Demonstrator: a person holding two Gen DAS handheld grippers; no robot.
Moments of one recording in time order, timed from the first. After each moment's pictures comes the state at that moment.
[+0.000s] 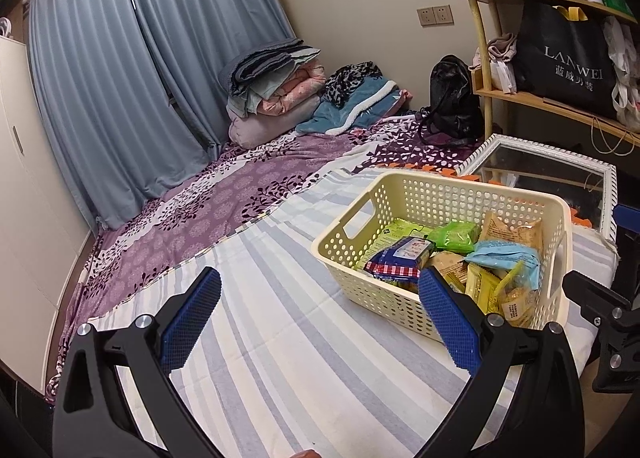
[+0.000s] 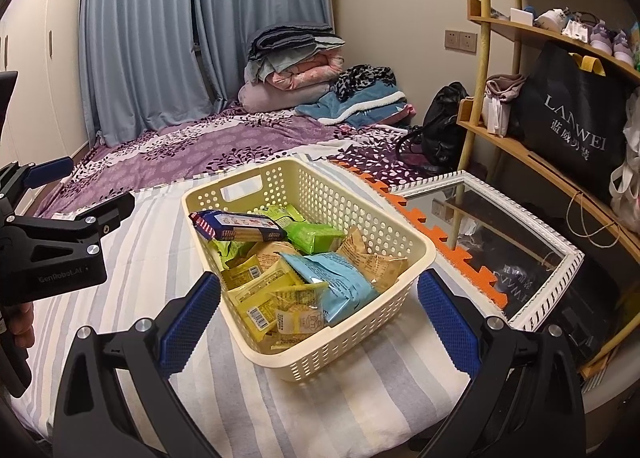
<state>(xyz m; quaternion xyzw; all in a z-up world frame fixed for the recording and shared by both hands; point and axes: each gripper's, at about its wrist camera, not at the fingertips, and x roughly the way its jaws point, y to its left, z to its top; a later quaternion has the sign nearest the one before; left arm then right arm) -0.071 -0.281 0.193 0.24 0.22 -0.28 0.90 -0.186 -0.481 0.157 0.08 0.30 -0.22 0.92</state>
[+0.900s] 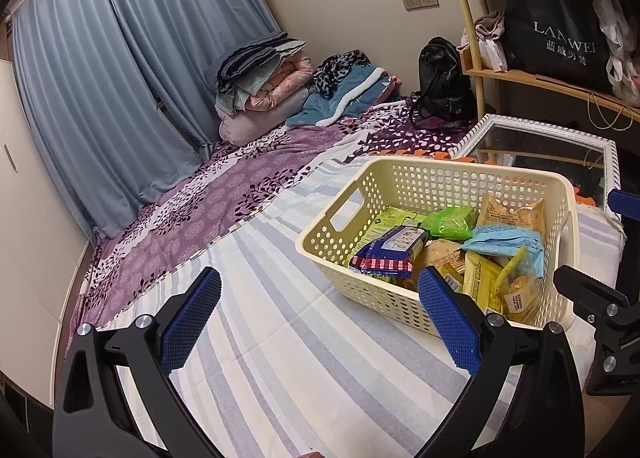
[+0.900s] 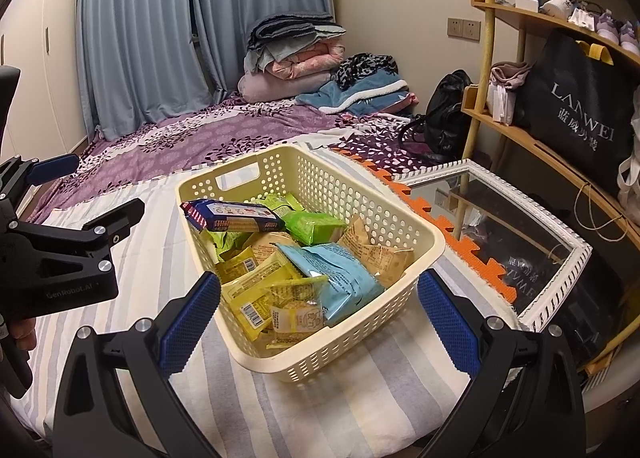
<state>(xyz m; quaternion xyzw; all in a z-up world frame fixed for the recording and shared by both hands) -0.070 -0.298 0.178 0.27 0.22 -0.29 0.89 -0.176 -0.490 0.144 0.09 0.31 -0.22 0.92</state>
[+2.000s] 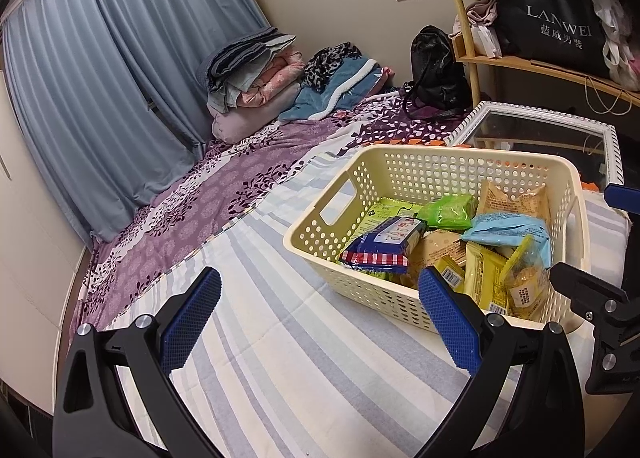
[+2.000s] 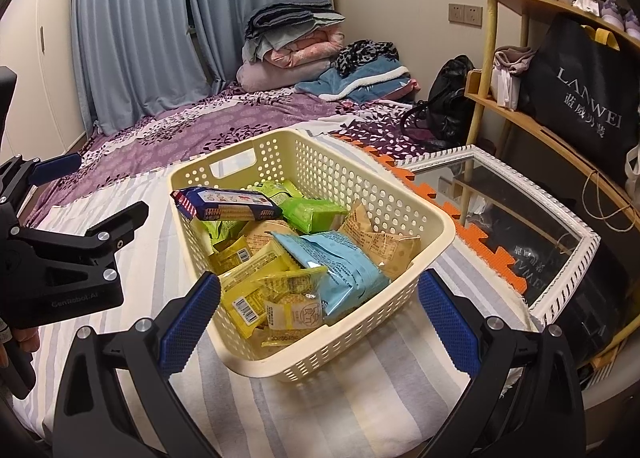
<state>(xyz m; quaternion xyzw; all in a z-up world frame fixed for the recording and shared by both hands) -0.067 -0.307 0.164 0.29 0.23 -0.30 0.88 -0.166 -0.497 0.128 0.10 0.33 -0.22 0.91</state>
